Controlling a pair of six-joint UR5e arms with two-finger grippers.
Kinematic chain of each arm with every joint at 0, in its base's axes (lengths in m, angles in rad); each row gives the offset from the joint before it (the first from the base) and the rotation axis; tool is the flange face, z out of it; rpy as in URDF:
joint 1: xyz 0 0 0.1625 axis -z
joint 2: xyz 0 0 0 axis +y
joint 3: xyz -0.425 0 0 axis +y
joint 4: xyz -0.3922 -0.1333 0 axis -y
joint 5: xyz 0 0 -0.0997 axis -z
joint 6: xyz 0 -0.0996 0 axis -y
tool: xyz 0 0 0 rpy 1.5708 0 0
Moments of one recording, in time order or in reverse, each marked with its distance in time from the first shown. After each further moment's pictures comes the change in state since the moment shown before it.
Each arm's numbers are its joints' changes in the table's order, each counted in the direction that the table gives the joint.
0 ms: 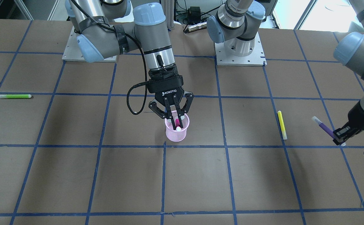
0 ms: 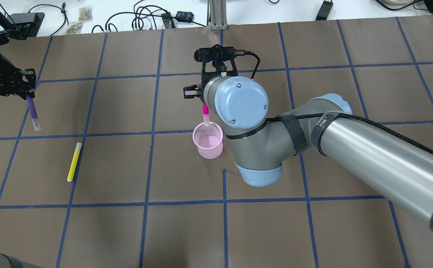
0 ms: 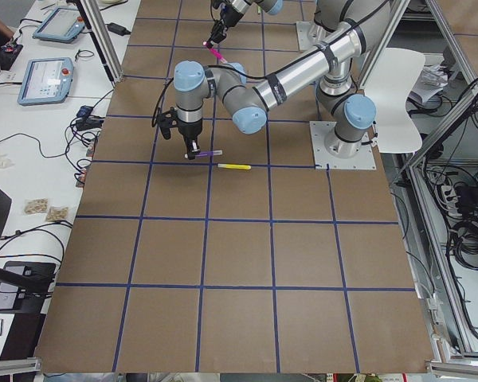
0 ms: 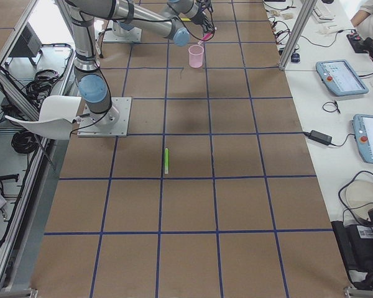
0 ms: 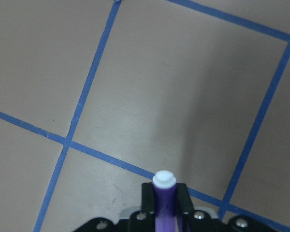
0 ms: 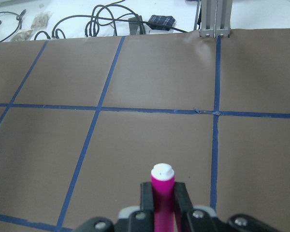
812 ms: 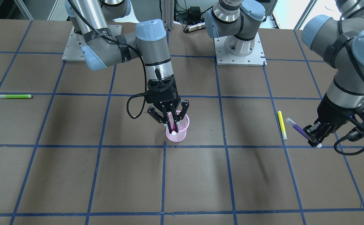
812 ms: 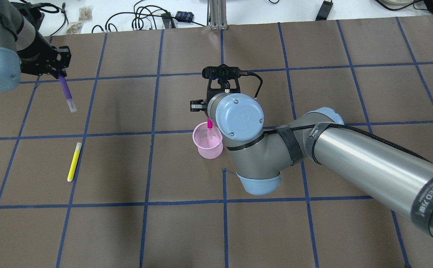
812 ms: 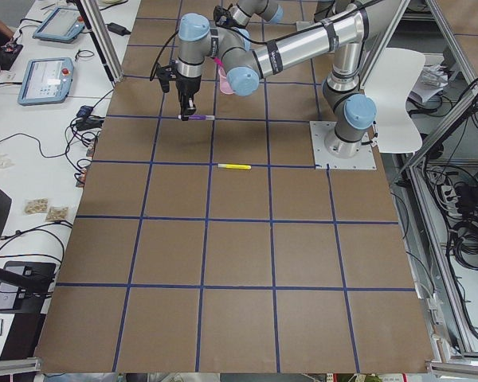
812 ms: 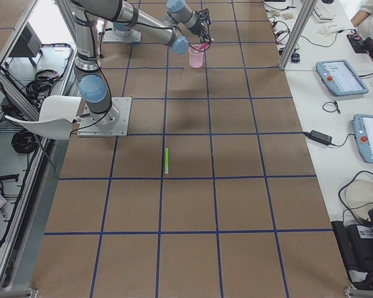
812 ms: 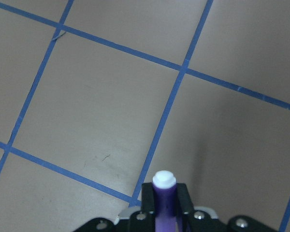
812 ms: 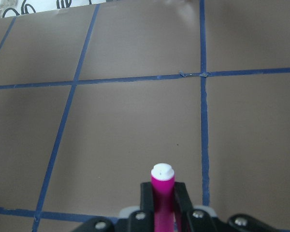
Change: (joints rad) left arm 0.198 -0.076 0.003 0.021 0.007 -0.206; right arm -0.002 -0.039 -0.075 -0.041 -0.006 0.110
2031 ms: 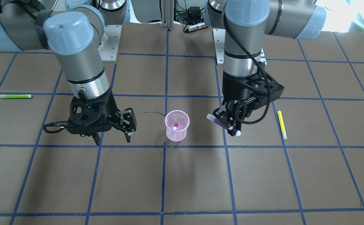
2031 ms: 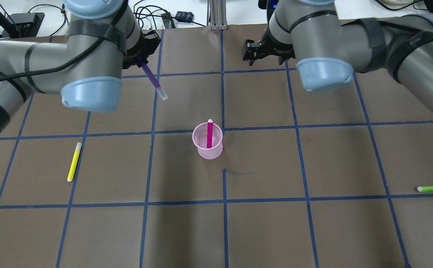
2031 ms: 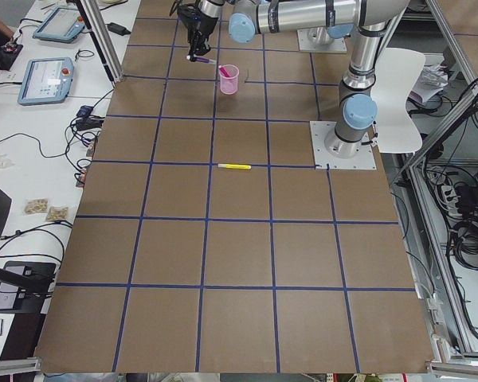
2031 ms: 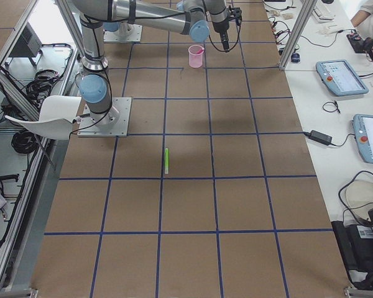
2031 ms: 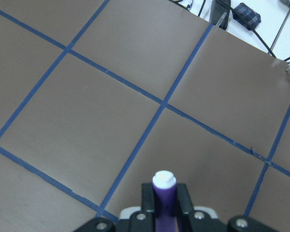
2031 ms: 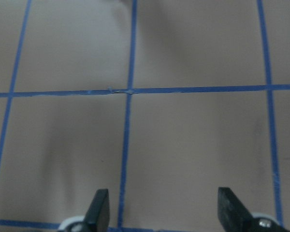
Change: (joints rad) left arm 0.456 -0.032 0.042 0.138 0.144 -0.611; right arm 0.346 0.079 0.374 0.854 0.124 -0.391
